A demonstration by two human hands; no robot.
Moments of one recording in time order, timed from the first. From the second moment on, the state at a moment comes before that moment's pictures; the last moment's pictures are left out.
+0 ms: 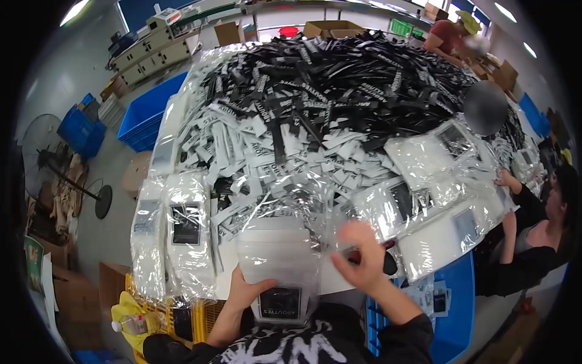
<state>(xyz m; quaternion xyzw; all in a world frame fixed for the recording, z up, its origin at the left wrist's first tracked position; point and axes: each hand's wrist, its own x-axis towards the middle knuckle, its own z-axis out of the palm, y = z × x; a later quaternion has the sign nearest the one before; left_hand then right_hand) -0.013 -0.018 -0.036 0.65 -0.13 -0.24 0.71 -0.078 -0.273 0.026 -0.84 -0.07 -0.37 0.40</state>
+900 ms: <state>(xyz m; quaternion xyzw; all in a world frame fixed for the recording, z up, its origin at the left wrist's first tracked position) 0.090 -0.070 0.010 0.60 -0.09 -0.10 0.79 -0.058 -0.235 0.119 -0.68 -0.24 -0.39 0.58</state>
